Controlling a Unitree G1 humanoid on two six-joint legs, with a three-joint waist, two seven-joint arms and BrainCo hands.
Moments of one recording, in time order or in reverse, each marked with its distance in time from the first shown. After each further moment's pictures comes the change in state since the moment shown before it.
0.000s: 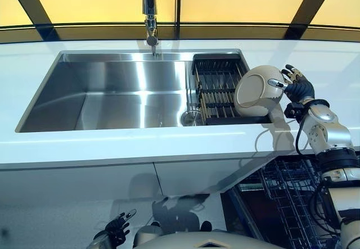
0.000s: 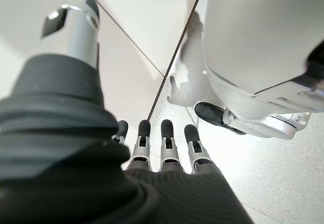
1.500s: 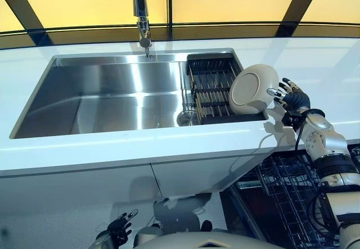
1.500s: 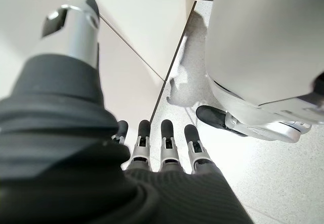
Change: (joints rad) left arm -0.001 -0.017 0.000 0.001 -0.002 -0.001 0.008; right arm 0.045 0.018 0.002 0.038 0.064 0.017 0.024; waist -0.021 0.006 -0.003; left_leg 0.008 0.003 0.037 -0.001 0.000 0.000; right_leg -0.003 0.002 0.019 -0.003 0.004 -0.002
